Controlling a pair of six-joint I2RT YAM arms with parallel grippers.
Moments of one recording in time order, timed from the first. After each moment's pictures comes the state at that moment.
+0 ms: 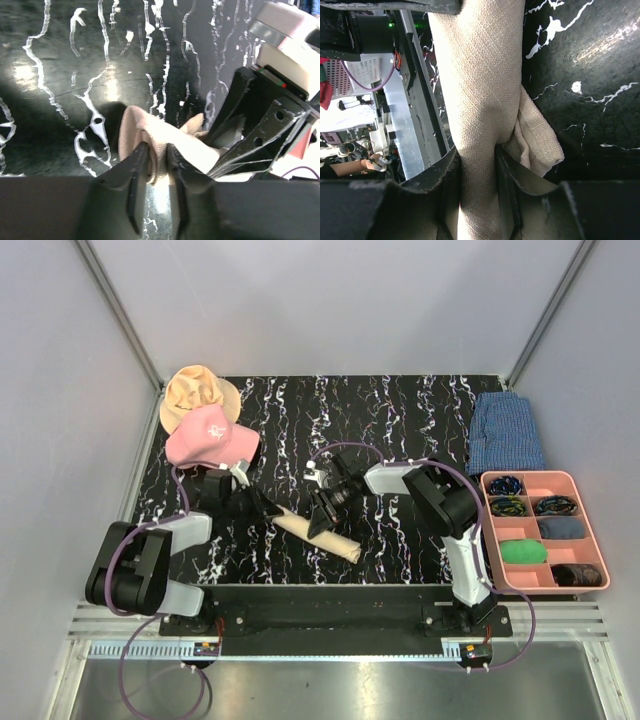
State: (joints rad) left arm -0.19 1.39 0.43 0.20 0.55 -0.68; right arm 0.66 2.14 1.24 -0.23 -1.02 0.17
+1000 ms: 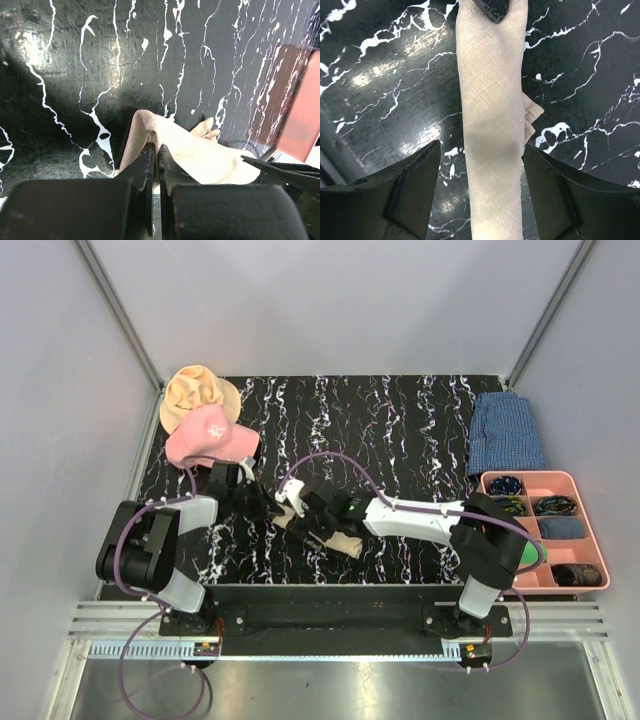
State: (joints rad) left arm -0.20 1.52 0.57 0.05 0.55 -0.66; right arm 1.03 1.72 1.10 -0.27 0.00 -0.05
